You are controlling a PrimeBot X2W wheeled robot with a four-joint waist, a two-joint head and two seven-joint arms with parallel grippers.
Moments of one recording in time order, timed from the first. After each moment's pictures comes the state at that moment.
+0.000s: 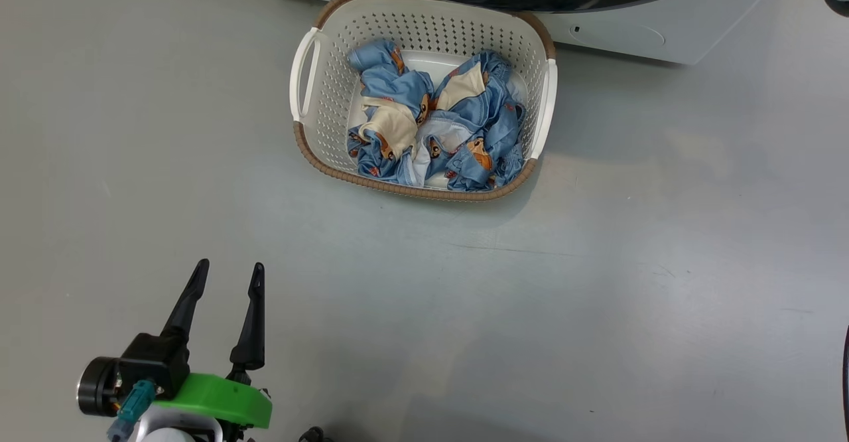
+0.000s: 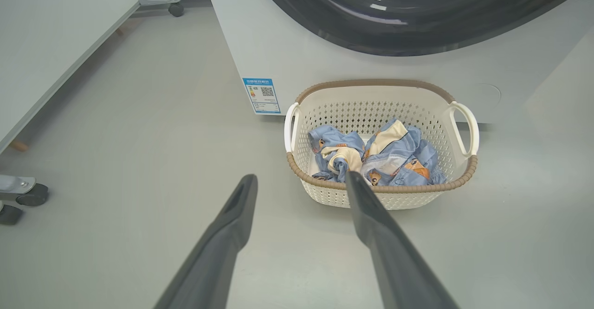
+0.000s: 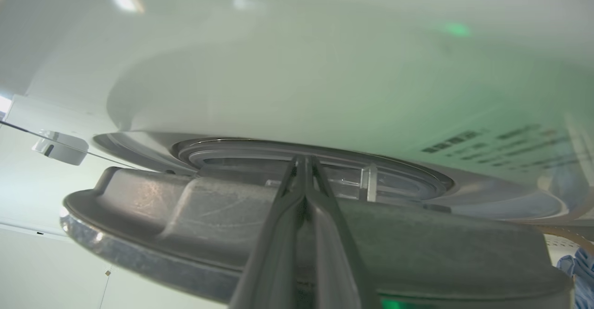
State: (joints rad) left arm 0.00 0.04 -0.09 0.11 -0.21 -0.13 -0.25; right arm -1.00 -0.29 0.10 0.43 1.58 0.12 0.49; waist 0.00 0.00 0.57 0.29
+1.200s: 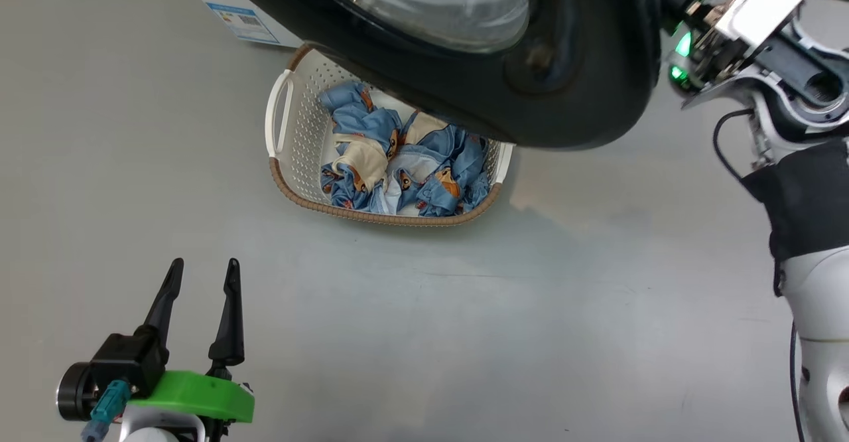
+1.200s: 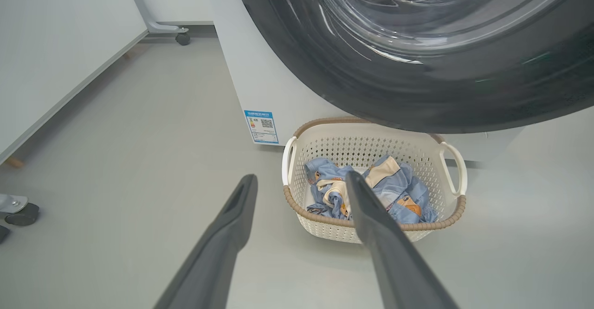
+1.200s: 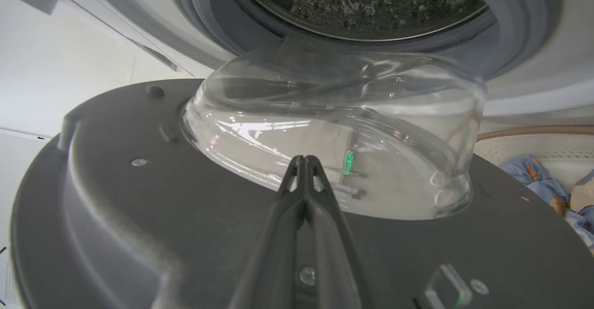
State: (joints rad) left arm 0.00 0.04 -0.04 0.11 -0.24 -0.13 -0.25; right arm -0.87 -0.19 0.27 0.33 1.58 0.12 0.63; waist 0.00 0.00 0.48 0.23
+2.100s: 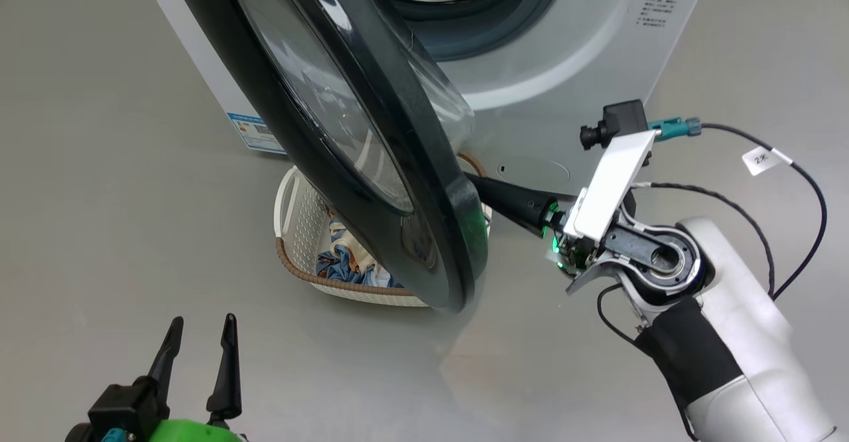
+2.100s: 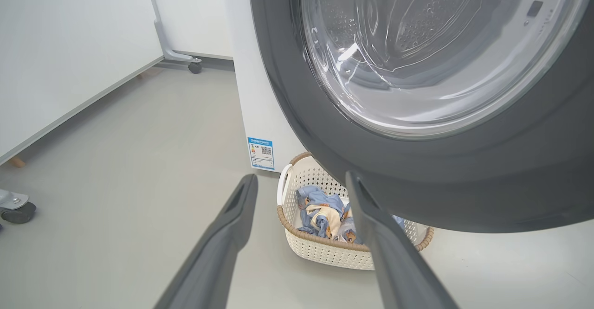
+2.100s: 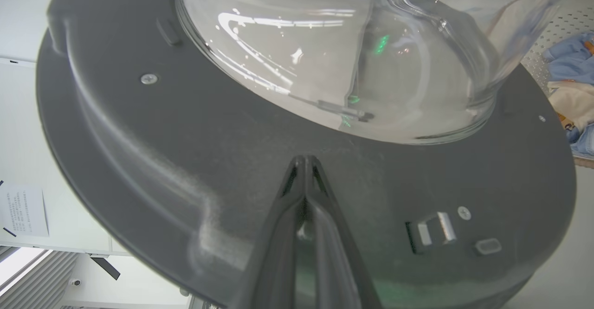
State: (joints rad) left arm 0.11 0.04 -0.04 0.12 -0.30 -0.13 -0.25; right arm -0.55 -0.09 0.46 0.28 1.59 0.12 0.66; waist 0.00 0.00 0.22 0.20
